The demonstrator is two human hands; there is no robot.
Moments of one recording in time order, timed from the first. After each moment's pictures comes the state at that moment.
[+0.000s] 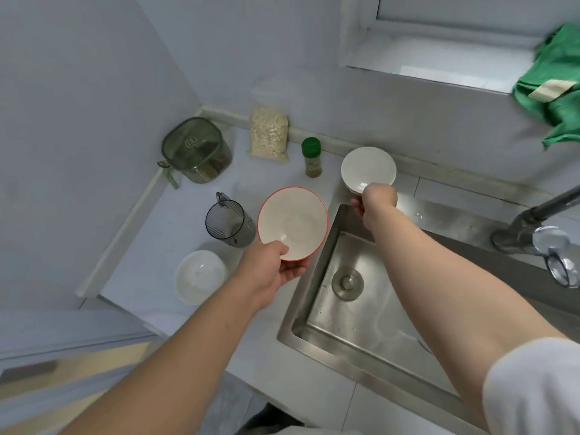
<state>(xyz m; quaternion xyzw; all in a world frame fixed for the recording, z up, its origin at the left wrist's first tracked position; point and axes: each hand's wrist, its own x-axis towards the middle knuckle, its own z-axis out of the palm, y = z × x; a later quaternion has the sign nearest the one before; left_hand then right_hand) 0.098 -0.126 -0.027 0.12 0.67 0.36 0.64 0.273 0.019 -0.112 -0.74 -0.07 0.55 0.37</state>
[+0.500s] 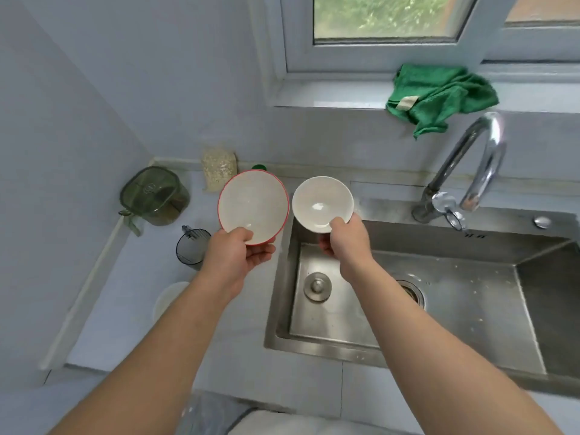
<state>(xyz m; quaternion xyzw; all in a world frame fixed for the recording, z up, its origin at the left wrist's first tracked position) 0.100 -0.135 0.034 0.26 0.63 0.39 0.62 0.274 -0.133 -0.020 -0.69 -0.20 0.52 0.46</state>
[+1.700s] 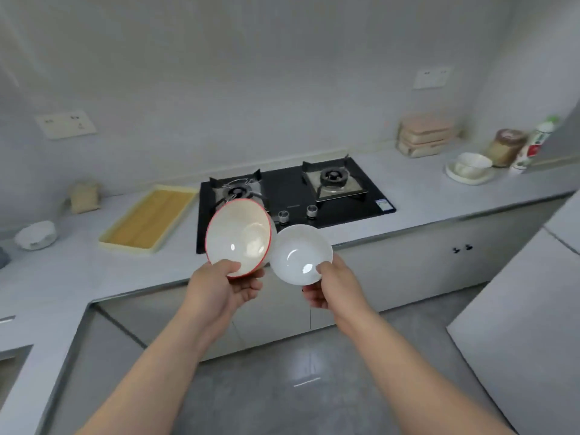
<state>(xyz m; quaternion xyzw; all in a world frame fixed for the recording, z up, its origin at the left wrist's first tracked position) 0.342 -0.864 0.109 0.61 0.05 -0.26 0.74 0.268 -1.031 0.057 -0.62 0.33 -0.09 0.71</state>
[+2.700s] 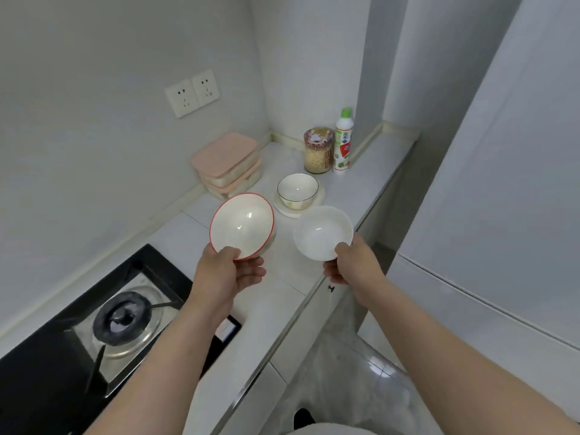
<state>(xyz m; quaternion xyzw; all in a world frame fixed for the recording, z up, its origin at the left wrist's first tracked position) 0.482 -1.543 0.073 0.65 -0.19 -0.45 0.58 0.295 -1.635 0.035 -0.46 0.60 -0.29 0.58</state>
